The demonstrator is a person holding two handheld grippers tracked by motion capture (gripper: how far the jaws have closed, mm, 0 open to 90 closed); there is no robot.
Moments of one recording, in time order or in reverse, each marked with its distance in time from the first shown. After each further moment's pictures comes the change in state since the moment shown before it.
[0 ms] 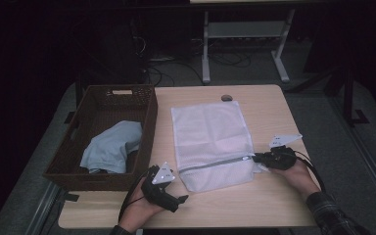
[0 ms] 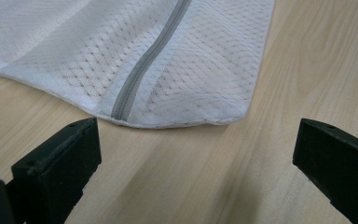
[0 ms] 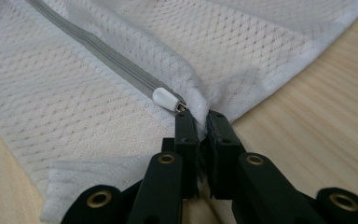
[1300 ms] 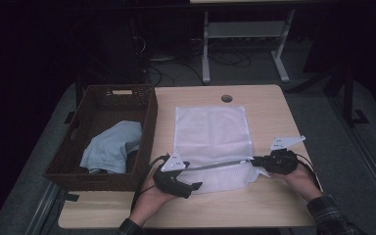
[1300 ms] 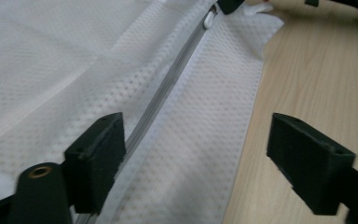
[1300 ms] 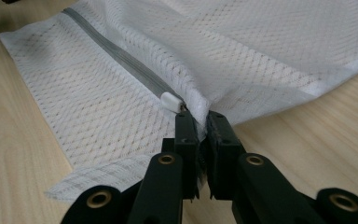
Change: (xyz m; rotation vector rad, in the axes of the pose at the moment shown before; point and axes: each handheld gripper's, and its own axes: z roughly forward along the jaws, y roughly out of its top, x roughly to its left) left arm -0.001 0.044 0.013 -0.108 -0.087 -0.023; right arm 0.029 0.013 -0.020 -0.020 0.047 0.013
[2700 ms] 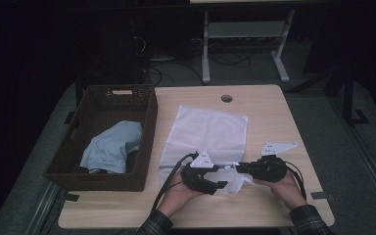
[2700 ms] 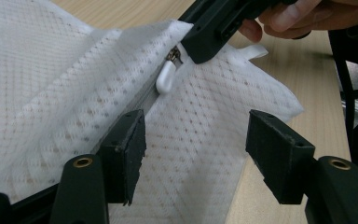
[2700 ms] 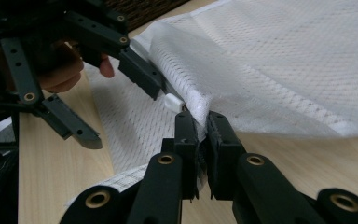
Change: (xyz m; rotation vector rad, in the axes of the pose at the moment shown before) left arm -0.018 0.026 0.062 -0.001 -0.141 0.029; right arm 0.045 0.012 0.012 -0.116 0.128 0.082
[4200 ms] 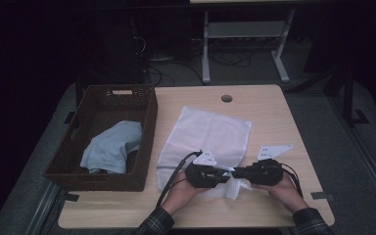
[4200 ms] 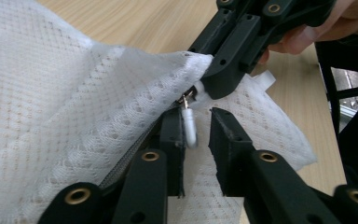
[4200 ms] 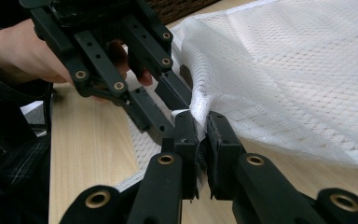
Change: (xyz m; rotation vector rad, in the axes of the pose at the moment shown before) left arm 0.006 0.003 0.014 -0.012 -0.071 -0.008; right arm 0.011 0.001 0.005 0.014 0.099 -0.061
